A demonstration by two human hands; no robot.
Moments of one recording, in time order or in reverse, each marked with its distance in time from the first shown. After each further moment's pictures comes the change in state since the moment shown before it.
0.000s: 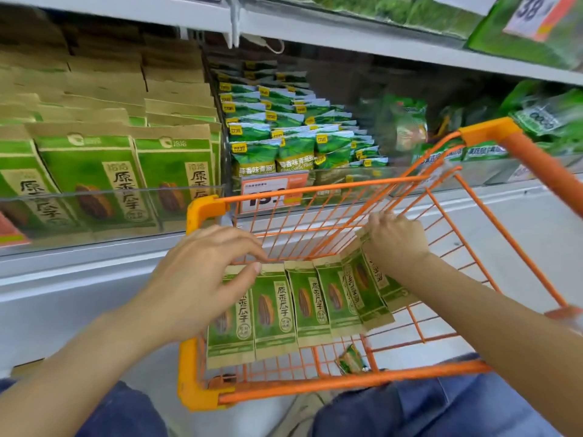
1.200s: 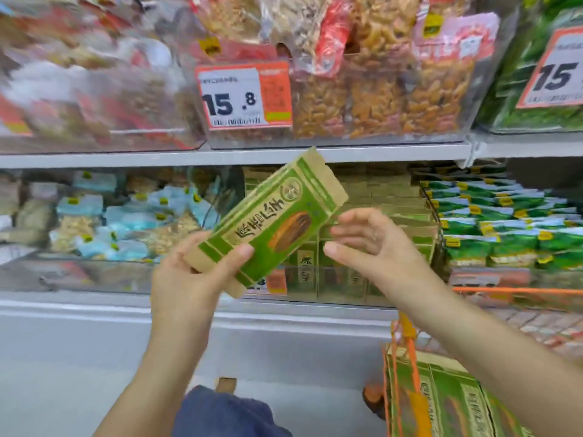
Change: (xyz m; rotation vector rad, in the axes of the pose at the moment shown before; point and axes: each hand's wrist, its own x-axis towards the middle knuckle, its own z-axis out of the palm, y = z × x) left_hand -0.102 -0.039 -0.177 -0.599 1.052 -0.526; right_hand -0.040 -0.168 -0.260 2.118 -0.016 -0.689
